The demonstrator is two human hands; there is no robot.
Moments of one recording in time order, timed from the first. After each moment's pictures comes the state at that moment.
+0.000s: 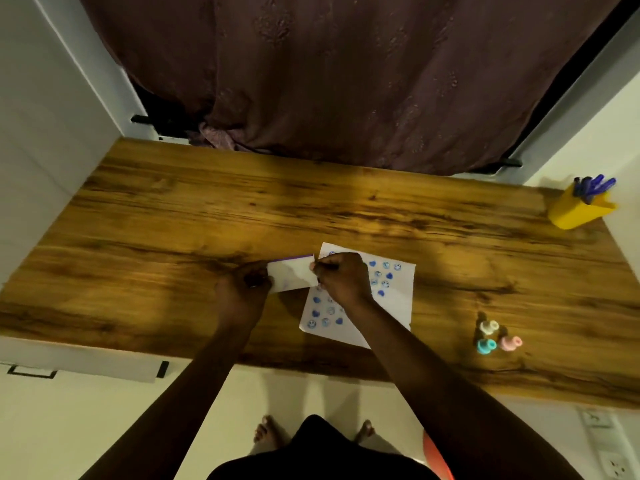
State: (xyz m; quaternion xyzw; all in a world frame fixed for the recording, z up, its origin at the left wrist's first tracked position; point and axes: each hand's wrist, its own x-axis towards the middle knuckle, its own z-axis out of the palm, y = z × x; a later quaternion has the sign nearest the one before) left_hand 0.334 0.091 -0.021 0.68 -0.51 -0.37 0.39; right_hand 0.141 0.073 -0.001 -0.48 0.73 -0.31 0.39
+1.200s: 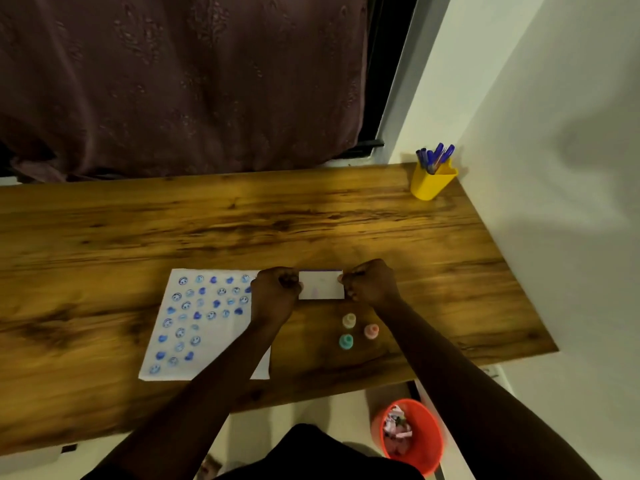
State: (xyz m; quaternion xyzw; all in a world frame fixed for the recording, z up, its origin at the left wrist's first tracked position) left_hand 0.005 0.080 -0.048 0.60 -0.64 -0.39 0.28; right_hand -0.191 0.127 -0.015 -0.32 0.82 -0.30 0.38
